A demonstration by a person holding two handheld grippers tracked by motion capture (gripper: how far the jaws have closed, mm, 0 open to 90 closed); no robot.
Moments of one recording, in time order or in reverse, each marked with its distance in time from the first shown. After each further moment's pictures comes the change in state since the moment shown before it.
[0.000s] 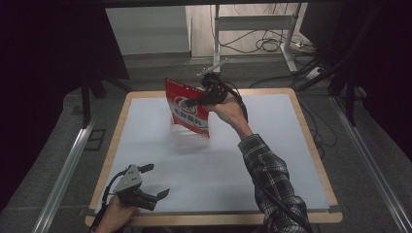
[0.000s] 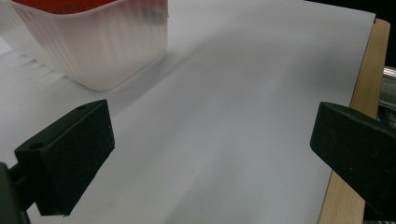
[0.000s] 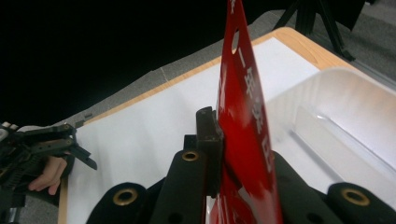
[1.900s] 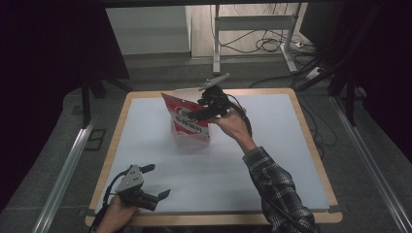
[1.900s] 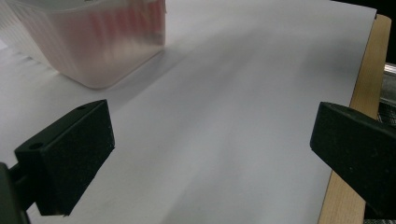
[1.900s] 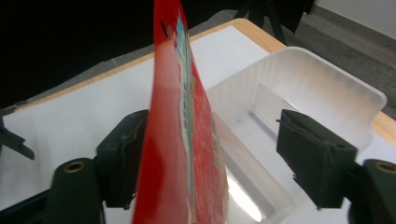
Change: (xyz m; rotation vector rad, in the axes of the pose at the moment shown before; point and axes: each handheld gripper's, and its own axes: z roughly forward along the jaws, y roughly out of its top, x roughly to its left) left arm -0.001 0.000 0.003 0.013 -0.002 0.003; right arm 0.013 -0.032 0.006 -0.001 -0.209 -0.069
